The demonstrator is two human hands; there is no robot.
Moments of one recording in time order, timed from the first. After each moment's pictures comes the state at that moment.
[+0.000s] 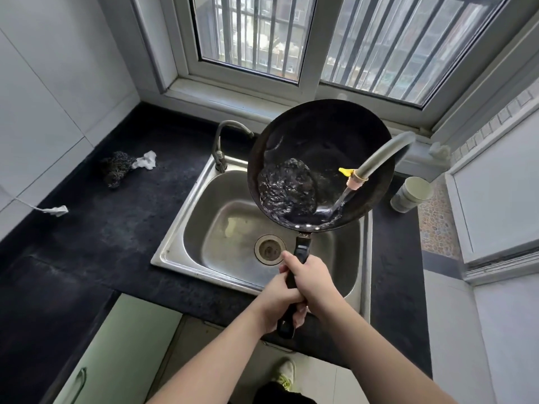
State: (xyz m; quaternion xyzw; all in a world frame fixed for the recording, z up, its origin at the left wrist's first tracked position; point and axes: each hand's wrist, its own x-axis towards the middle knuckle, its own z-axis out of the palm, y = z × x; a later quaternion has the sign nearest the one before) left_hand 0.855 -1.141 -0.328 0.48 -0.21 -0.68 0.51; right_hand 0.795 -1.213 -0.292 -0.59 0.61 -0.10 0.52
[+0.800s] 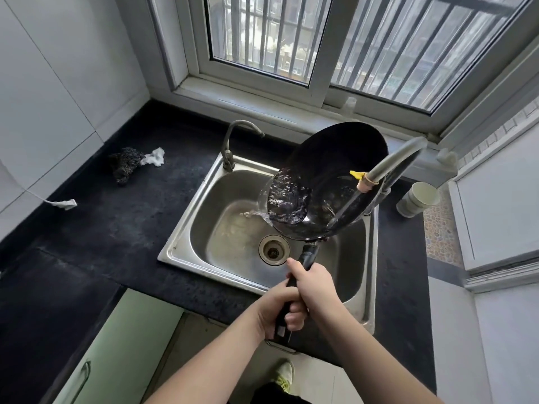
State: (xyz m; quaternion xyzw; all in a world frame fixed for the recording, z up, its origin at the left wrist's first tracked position) left_hand 0.868 -1.128 -0.314 0.41 -0.11 -0.76 0.49; right_hand 0.801 -1.196 -0.290 -0.58 0.64 -0.09 0.49
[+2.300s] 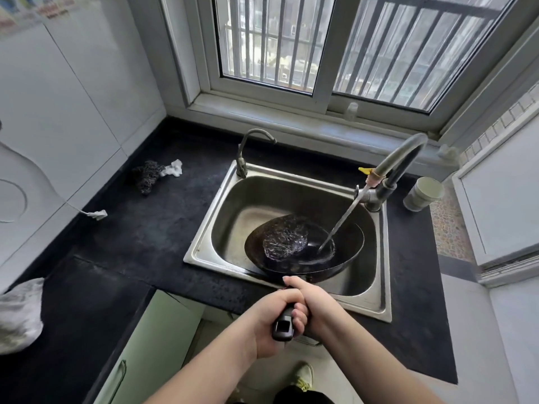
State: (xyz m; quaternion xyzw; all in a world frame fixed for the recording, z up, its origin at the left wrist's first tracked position) left_hand 0.896 -1.072 -0.242 0.46 0.11 -0.78 0.41; right_hand 0.821 -1.132 -0.281 -0.25 0.63 -0.05 0.73
